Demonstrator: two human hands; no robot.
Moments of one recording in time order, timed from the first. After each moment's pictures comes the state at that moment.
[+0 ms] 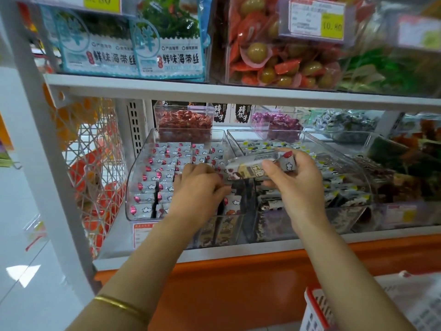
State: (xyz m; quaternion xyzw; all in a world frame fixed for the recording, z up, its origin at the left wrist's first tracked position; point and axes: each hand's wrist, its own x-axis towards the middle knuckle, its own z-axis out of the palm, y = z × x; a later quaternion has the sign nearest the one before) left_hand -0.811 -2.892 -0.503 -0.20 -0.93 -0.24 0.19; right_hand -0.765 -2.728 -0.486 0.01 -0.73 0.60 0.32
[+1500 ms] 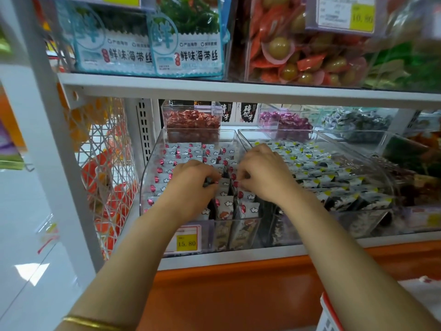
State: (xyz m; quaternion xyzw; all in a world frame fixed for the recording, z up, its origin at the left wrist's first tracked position) left_hand -0.824 -2.930 -0.487 -0.21 -0.94 -0.26 0.11; right_hand -0.826 -2.759 -0.473 0.13 -0.97 0.04 0.20
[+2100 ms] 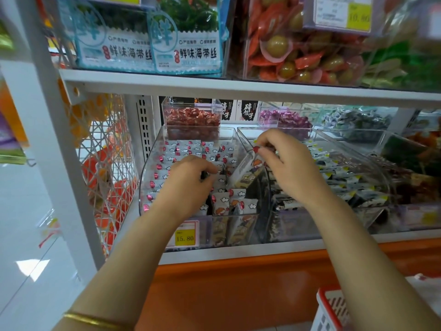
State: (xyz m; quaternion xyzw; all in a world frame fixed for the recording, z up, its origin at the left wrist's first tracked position) left_hand -0.811 -2.929 -0.484 -0.19 -0.91 -0.34 0.16; right_hand -0.793 -2.741 -0.454 0.15 -0.90 0.25 0.31
